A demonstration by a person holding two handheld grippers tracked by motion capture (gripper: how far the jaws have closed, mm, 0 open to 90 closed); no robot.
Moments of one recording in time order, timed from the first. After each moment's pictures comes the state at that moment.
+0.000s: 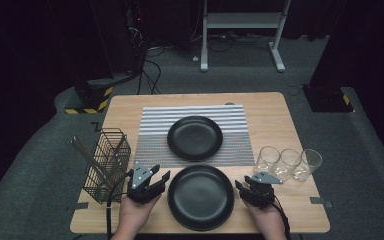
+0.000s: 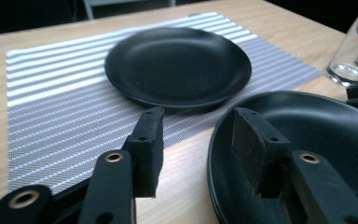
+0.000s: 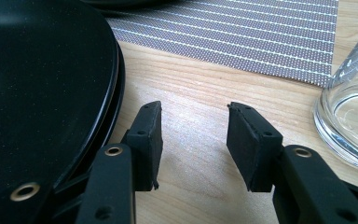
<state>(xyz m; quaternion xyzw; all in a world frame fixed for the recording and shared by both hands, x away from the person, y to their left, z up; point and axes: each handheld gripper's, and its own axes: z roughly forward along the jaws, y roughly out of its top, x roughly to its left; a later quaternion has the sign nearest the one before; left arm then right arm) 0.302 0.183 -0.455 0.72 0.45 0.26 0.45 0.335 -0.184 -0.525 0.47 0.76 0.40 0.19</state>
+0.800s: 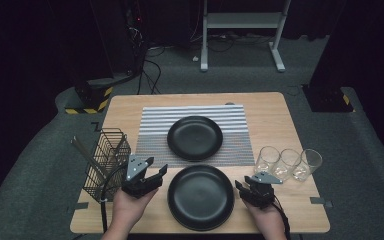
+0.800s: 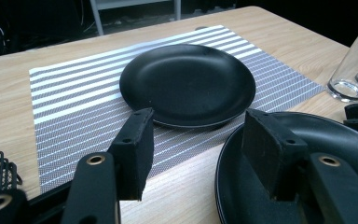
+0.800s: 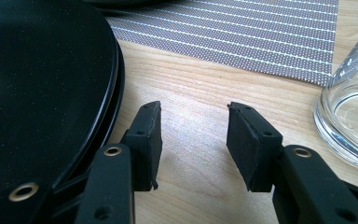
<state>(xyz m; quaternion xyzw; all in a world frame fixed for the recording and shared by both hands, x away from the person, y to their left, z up) 0.307 0.189 -0.420 0.73 0.45 0.27 0.44 0.334 -0.184 -0.525 0.48 0.76 0.39 0.19</state>
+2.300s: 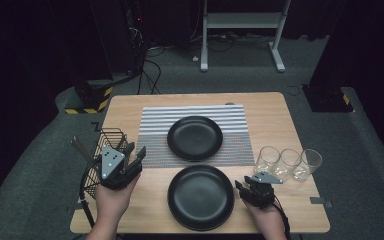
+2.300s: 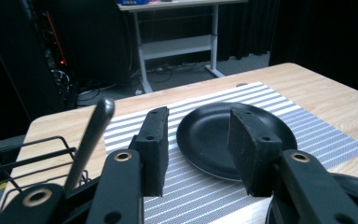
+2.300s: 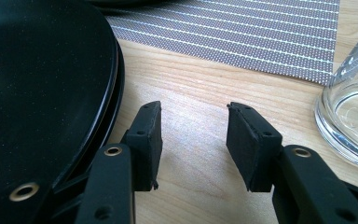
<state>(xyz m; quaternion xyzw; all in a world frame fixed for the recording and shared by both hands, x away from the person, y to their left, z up) 0.298 0.220 -0.373 0.66 0.46 0.37 0.47 0.335 -0.184 -0.525 0.48 0.76 0.39 0.19</state>
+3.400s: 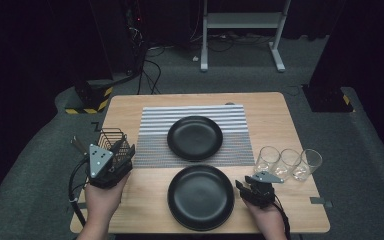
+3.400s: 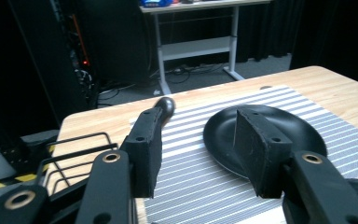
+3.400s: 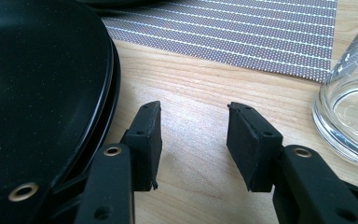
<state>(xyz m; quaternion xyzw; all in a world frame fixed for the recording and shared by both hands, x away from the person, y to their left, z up) 0.296 0.243 -0.368 0.64 0.48 0.39 0.45 0.336 -0.186 -0.525 0.48 0.76 0.39 0.18</state>
